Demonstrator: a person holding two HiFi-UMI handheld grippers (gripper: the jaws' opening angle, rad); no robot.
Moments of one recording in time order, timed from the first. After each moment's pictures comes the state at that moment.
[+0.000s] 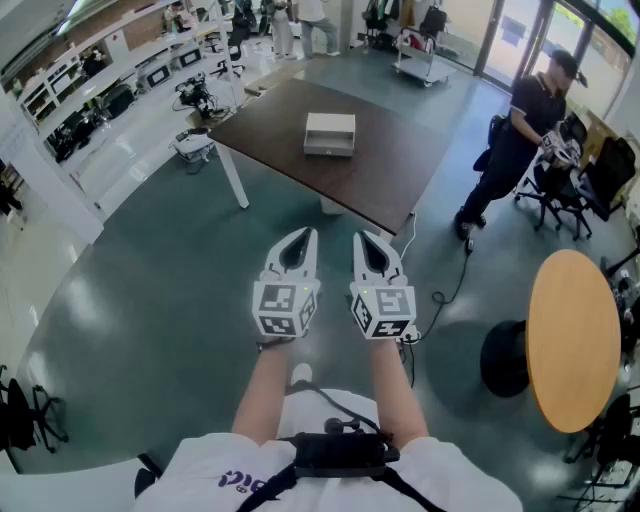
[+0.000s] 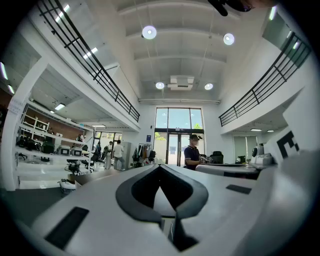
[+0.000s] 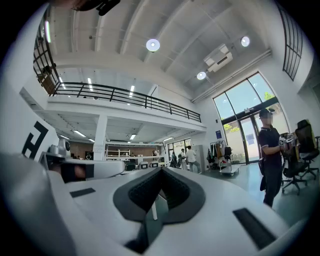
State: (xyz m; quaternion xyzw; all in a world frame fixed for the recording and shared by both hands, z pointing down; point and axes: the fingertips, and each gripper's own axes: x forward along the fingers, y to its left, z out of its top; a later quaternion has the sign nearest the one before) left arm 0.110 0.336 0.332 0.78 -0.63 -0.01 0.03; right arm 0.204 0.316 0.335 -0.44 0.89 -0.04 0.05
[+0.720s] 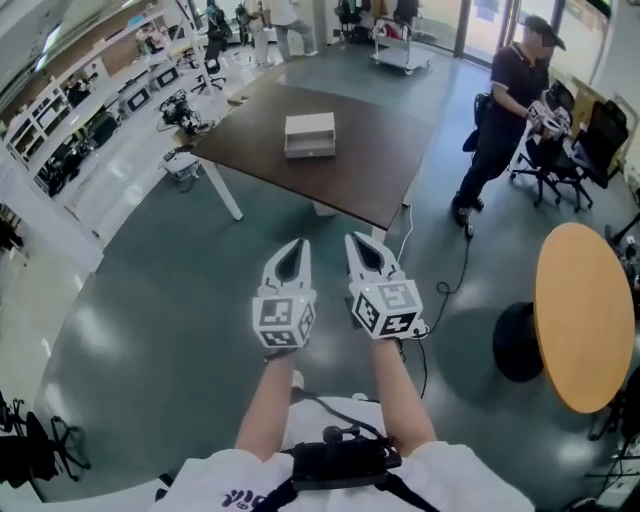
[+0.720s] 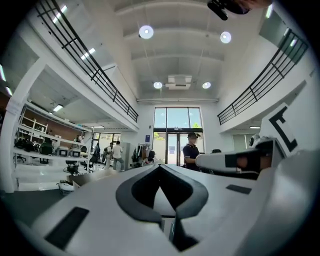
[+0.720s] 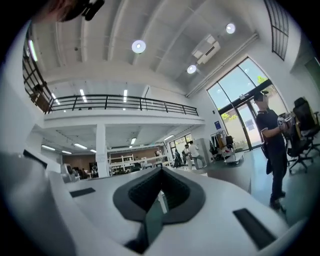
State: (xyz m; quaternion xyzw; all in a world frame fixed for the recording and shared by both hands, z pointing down) left arm 0.135 0.303 0.357 0.77 -0.64 -0.01 0.00; right arm 0.228 0.281 0.343 -0.41 0.90 -0.09 0.07
